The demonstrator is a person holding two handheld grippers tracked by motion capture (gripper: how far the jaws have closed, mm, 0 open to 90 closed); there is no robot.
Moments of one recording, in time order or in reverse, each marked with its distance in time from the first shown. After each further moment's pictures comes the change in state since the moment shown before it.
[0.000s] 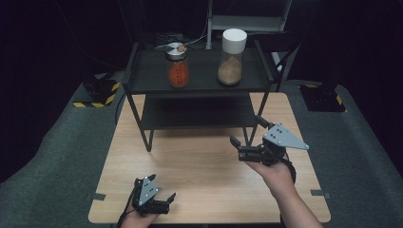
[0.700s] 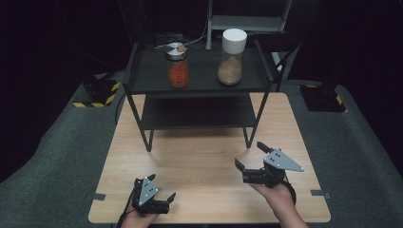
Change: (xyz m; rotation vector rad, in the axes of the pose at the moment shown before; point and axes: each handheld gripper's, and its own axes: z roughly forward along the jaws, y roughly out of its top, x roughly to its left) left arm 0.000 -0.001 0.000 -0.004 0.004 -0.005; right arm 0.000 -0.073 -0.019 0.128 -0.006 0.067
